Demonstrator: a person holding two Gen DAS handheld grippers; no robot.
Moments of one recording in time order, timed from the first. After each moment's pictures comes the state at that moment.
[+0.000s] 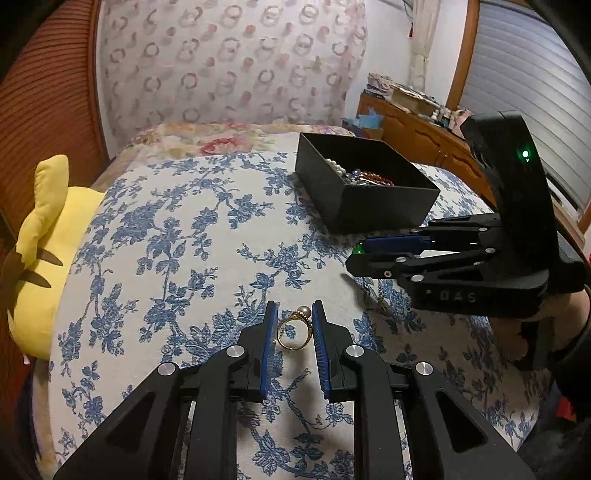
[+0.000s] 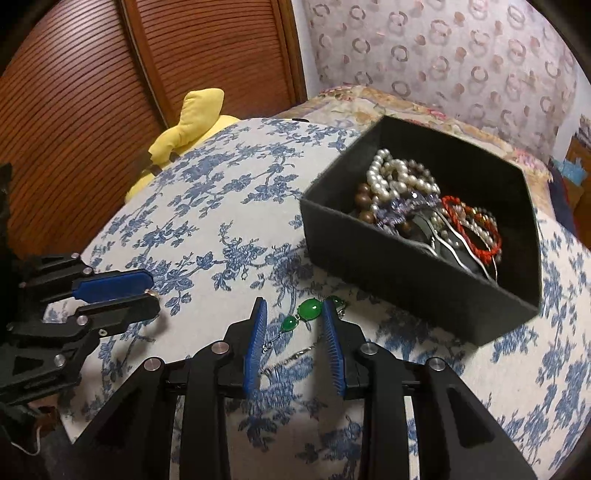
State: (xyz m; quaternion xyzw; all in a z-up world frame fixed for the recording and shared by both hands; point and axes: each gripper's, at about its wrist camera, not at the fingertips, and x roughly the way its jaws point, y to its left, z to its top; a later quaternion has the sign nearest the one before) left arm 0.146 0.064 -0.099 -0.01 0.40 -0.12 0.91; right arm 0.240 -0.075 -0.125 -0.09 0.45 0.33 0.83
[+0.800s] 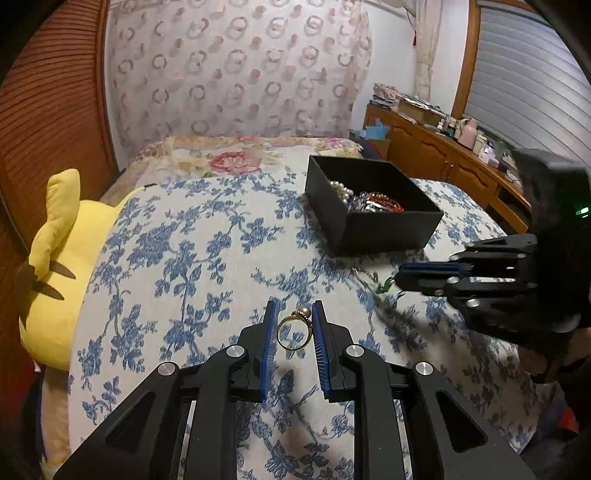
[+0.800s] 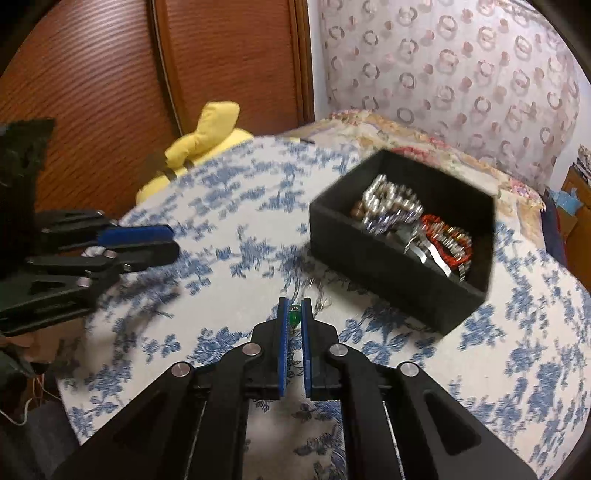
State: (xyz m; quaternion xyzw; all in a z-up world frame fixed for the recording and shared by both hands) left arm 0.149 0.065 -0.080 -0.01 0.38 -0.11 0.92; right arm 0.207 -0.102 -0.096 -0.10 0.40 0.34 0.84
